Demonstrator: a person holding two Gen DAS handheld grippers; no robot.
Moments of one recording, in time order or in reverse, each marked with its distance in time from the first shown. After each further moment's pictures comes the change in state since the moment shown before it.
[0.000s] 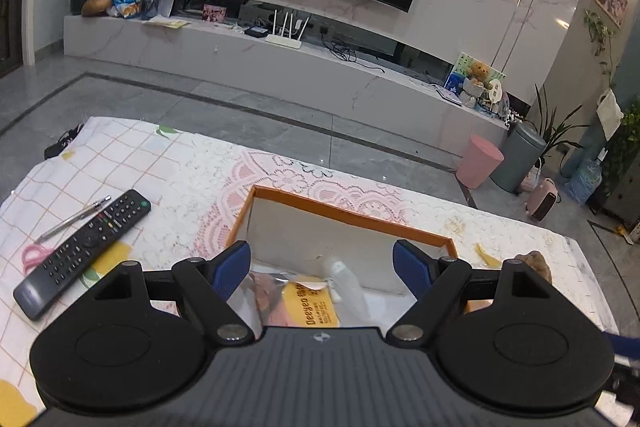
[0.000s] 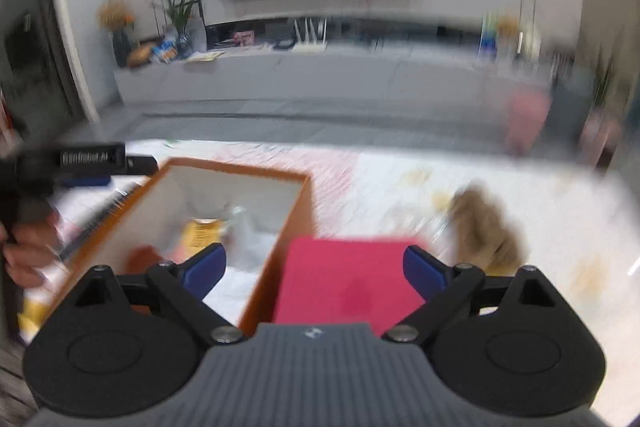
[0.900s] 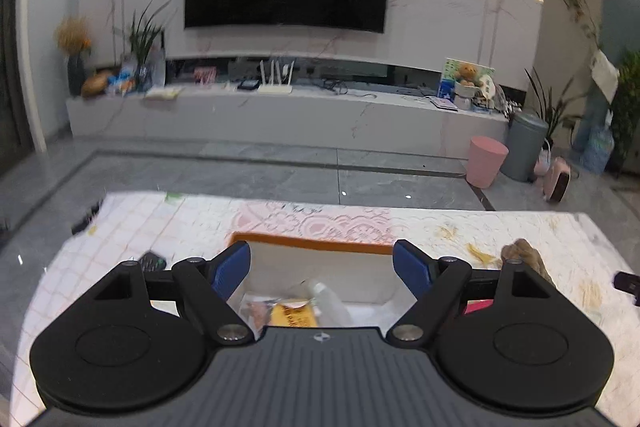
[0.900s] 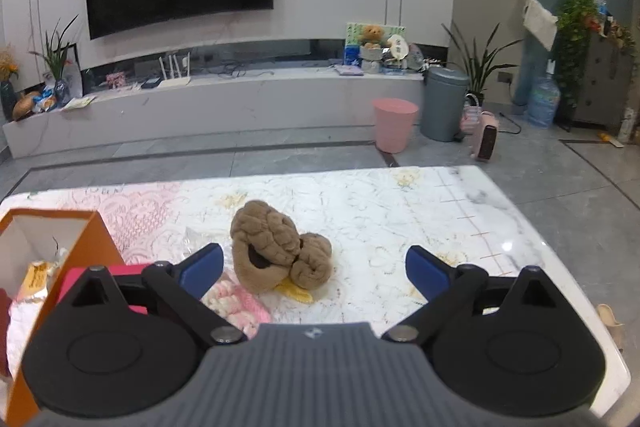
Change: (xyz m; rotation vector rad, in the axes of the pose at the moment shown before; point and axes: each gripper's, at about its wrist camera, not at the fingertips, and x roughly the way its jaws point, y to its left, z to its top) left arm -0.051 -0.082 -0.009 0.226 -0.128 0.094; right arm -0.035 -0.143 -0.009 0.066 -0.128 -0.368
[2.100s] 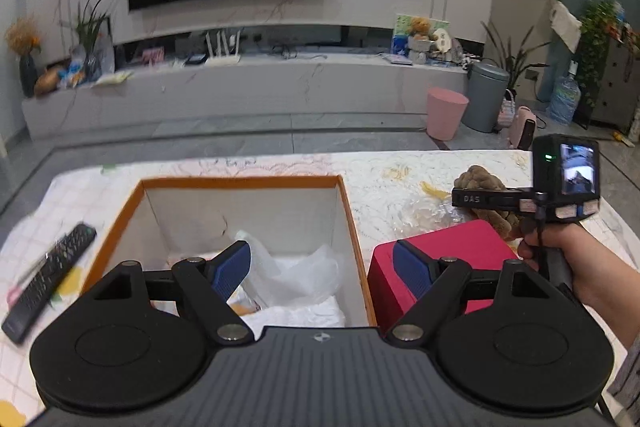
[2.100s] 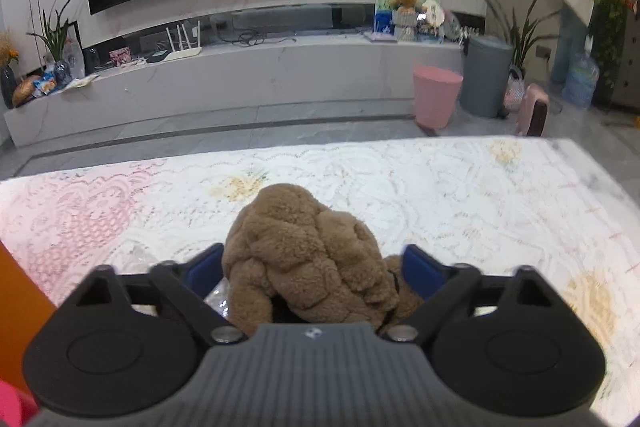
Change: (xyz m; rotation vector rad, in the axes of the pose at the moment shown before) left arm 0.034 -0.042 -0.056 0.088 0.084 -0.112; right arm 0.220 0.060 -0.009 -0.002 0.047 0.046
